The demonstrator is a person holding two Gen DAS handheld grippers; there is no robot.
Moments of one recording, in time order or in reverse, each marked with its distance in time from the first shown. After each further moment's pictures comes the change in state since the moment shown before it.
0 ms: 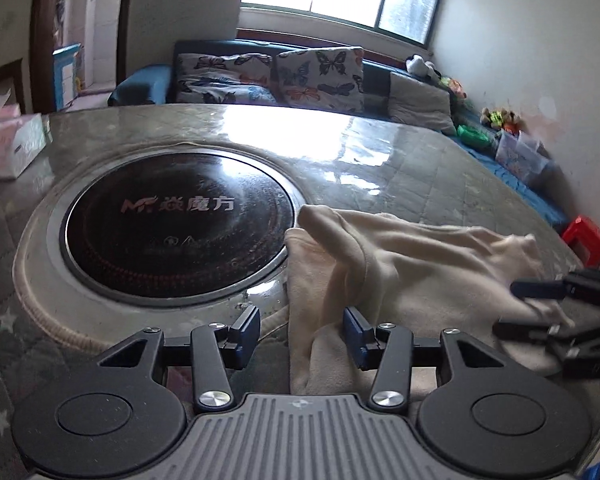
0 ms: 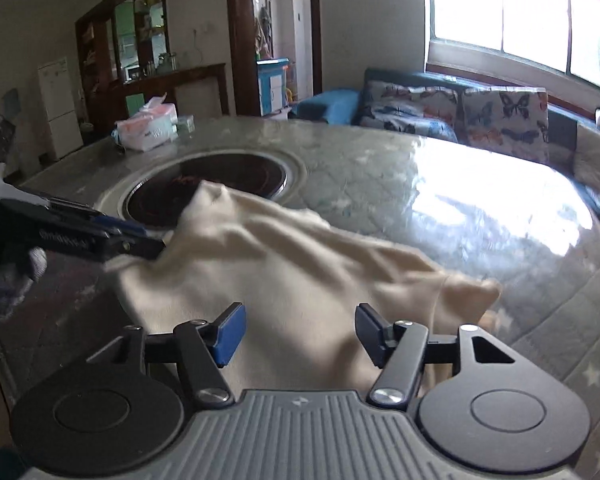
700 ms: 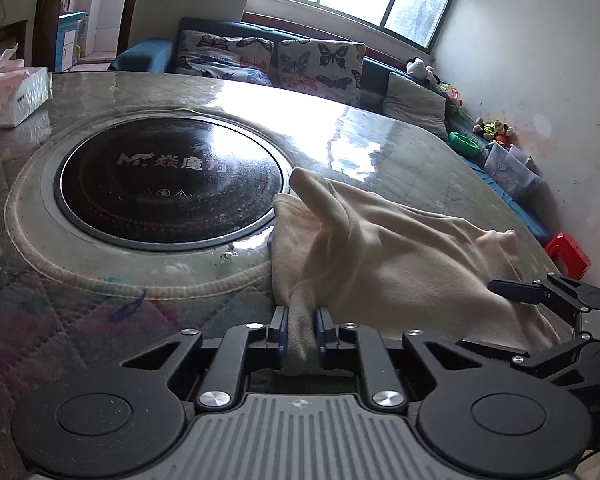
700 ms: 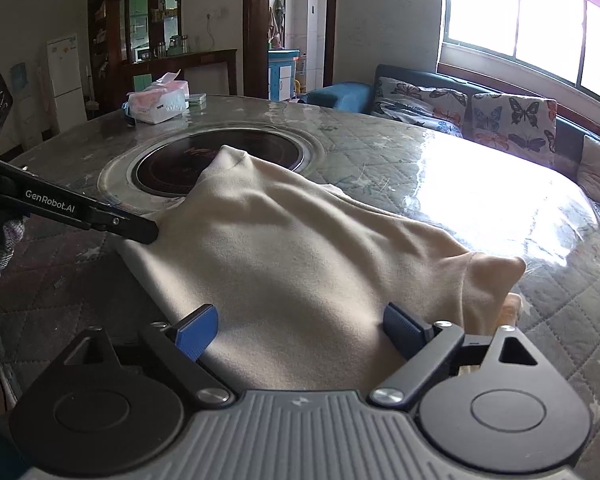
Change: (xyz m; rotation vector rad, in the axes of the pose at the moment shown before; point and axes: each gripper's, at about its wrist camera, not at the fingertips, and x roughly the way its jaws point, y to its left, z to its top) left arm -0.008 -0.001 -0.020 -0.055 0.034 -0.059; right arm 0.004 0.021 -0.015 -0.078 0.013 -0.011
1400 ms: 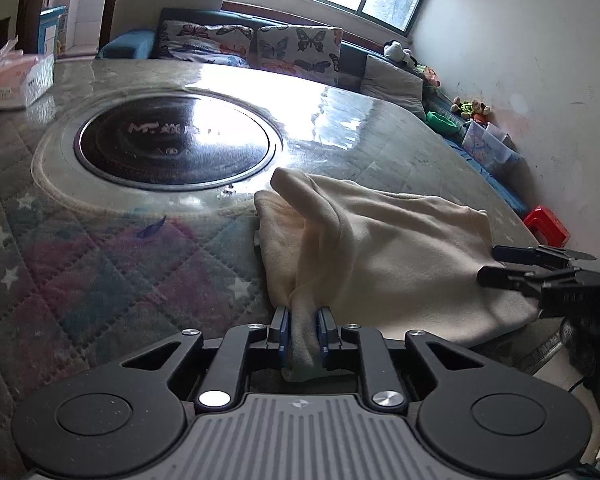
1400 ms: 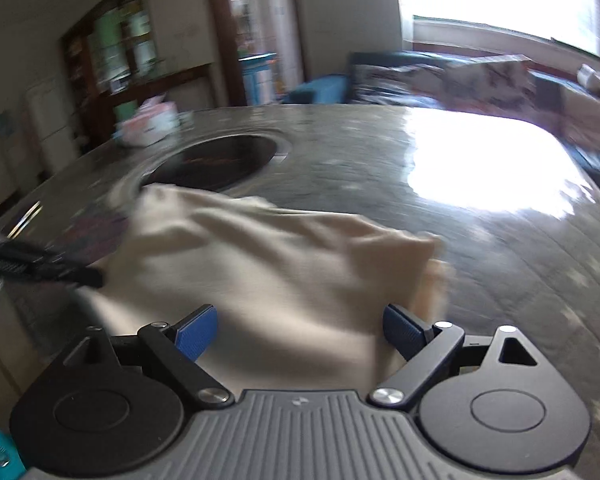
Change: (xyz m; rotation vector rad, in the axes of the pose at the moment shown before) left arm -0.052 0.001 -0.035 0.050 0.036 -0.040; right arm -0.047 -0.039 -0.026 0.212 0.003 -0.005
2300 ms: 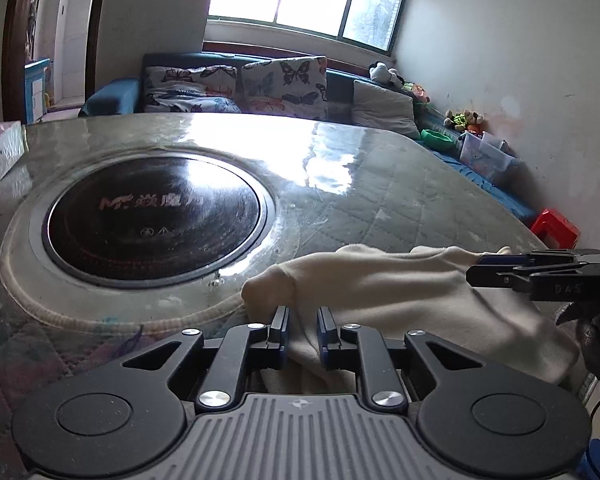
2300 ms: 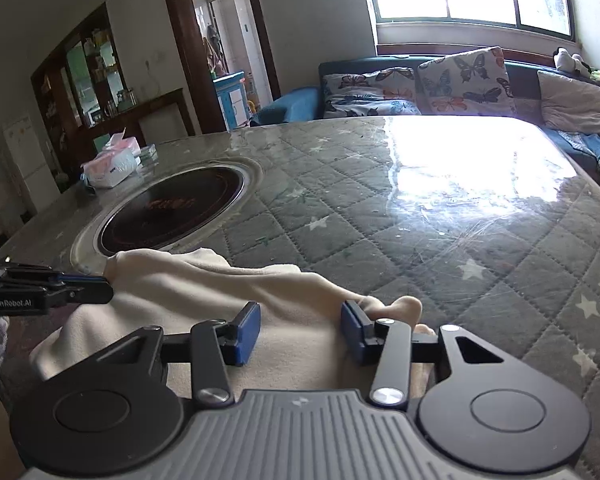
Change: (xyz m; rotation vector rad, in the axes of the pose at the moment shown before) left arm 0.049 -0.007 0.042 0.102 -0.103 0.010; right arm 0.035 -0.009 0.029 0.045 -0.048 -0.012
